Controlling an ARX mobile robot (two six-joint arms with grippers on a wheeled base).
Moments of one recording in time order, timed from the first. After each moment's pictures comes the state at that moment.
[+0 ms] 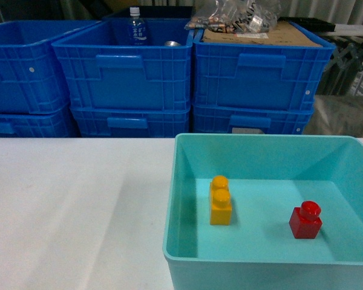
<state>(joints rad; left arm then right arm) 0.00 0.01 0.02 0.00 0.00 0.00 0.00 0.00 0.01 0.00 0.00 0.00</state>
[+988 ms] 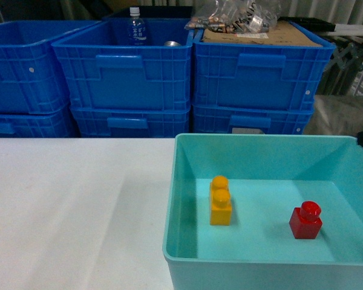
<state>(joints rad) 0.00 0.01 0.02 0.00 0.00 0.00 0.13 1.24 0.49 0.32 -0.08 0.07</state>
